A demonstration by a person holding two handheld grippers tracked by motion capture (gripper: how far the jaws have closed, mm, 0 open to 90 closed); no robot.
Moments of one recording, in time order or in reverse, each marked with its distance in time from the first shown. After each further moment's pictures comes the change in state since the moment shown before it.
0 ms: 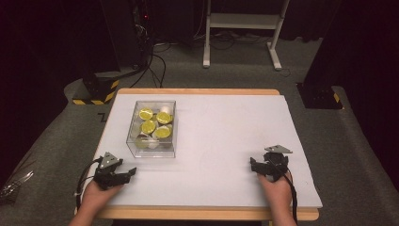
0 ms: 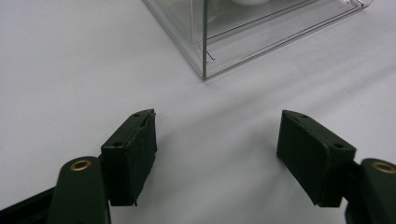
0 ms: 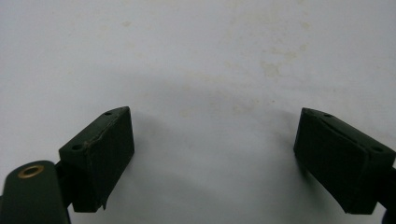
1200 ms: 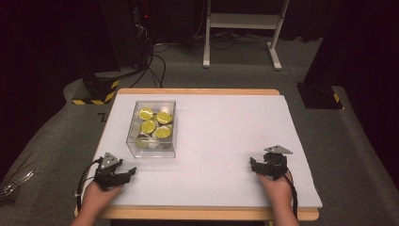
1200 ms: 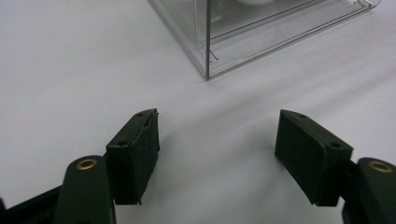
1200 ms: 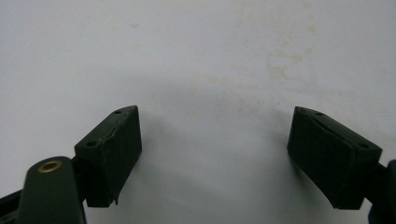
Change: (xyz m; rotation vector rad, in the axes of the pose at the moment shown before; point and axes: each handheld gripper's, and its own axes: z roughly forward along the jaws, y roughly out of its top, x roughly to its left) left arm -0.002 0.000 0.000 0.000 0.023 -0.008; right arm 0.001 -0.001 -0.001 -0.012 0.017 -0.016
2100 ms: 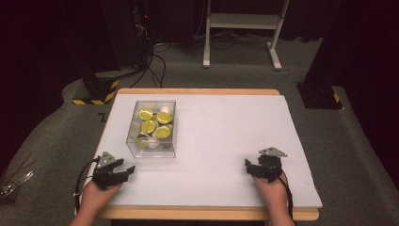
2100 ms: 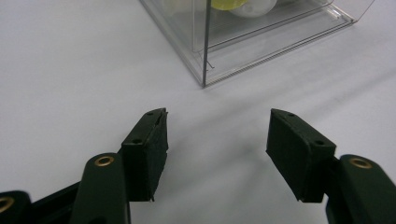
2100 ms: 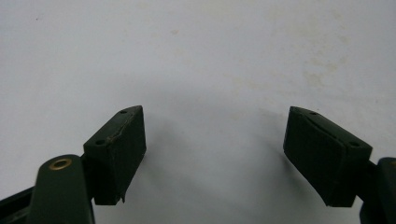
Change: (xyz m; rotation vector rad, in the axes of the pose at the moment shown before) left arm 0.004 0.002 -0.006 -0.031 -0.051 -0.019; right arm 0.021 0.000 -0.005 -0.019 0.026 -0.022
